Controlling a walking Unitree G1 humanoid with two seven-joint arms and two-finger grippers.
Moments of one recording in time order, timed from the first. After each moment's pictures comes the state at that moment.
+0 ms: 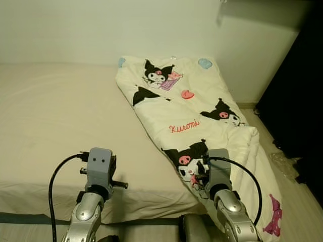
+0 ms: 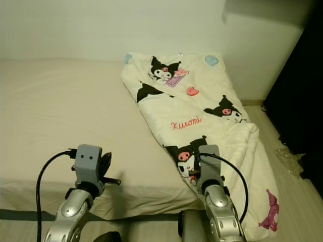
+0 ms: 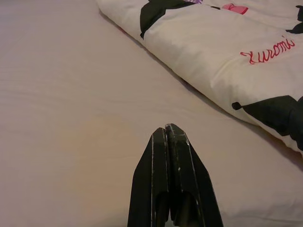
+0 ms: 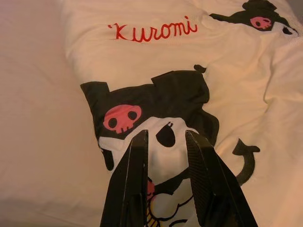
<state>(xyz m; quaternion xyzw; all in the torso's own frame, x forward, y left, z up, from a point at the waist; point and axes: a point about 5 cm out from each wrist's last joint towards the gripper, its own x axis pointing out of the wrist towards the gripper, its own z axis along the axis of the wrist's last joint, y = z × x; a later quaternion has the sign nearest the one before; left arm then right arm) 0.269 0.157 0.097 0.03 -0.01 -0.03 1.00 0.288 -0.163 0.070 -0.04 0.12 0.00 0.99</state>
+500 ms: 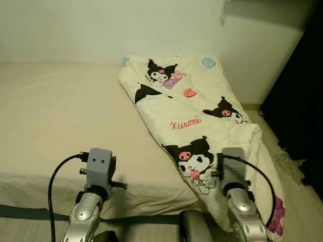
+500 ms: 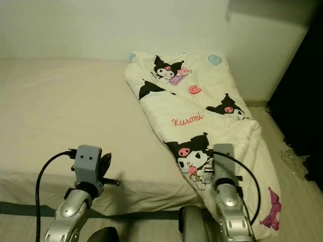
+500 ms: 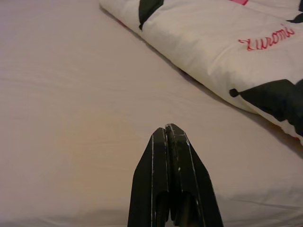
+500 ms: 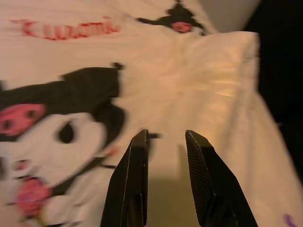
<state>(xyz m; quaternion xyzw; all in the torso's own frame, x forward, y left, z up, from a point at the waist) 0.268 0.157 0.094 0.03 0.00 -0.04 1.00 0.286 -0.204 0.079 -0.10 0.10 -0.12 0.98</state>
